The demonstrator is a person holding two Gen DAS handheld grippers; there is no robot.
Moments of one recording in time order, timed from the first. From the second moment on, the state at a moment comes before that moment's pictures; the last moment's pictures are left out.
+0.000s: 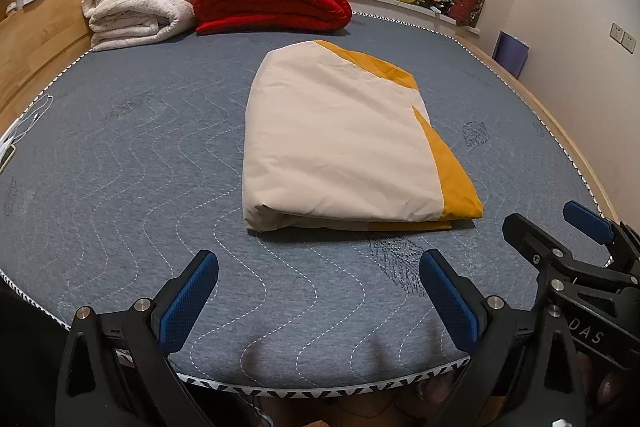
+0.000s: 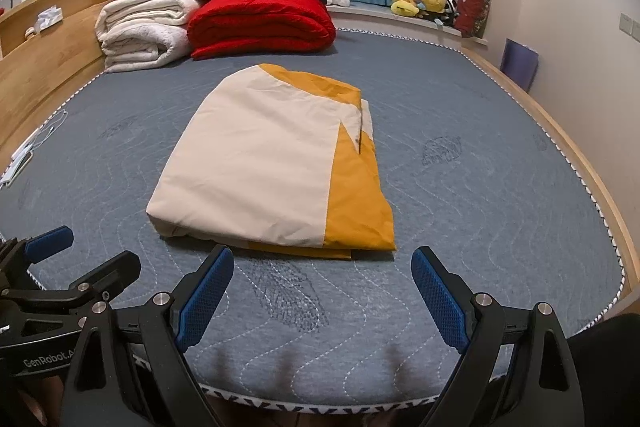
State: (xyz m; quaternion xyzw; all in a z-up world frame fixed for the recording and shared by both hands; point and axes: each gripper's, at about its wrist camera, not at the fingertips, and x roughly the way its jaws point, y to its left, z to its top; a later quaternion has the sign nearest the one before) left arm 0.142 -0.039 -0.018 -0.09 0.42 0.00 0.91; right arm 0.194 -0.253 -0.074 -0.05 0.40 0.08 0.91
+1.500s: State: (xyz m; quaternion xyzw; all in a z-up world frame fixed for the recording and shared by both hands) left arm 0.143 -0.041 -0.016 -0.09 0.42 0.00 0.91; right arm 0.196 -0.255 -0.072 -0.06 0.40 0.08 0.91
